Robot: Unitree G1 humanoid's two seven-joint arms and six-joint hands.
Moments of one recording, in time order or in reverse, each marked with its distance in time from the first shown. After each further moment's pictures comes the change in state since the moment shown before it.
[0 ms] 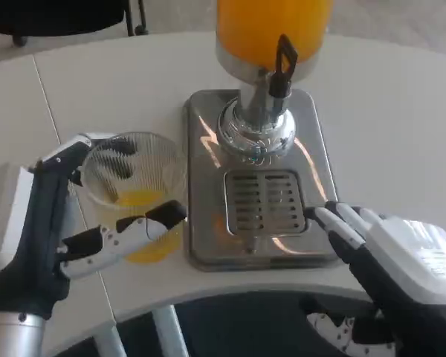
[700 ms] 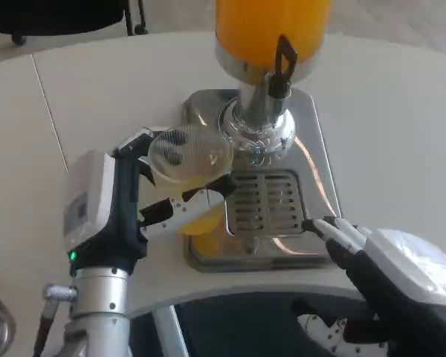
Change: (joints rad) left arm -0.336 -0.081 -0.214 0.465 0.122 0.038 0.255; right arm -0.019 0.114 0.056 -0.012 -0.062 0.113 0.115
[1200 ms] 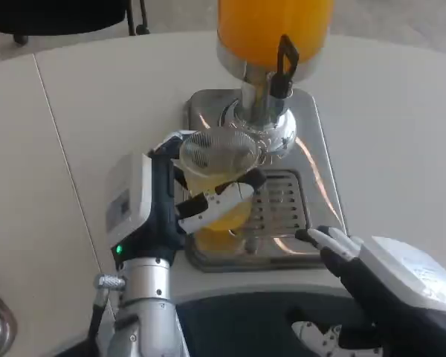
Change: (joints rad) left arm -0.142 -0.109 -0.083 0.227 0.008 0.048 0.125; right arm 0.005 0.016 0.023 0.001 -0.011 0.032 0.036
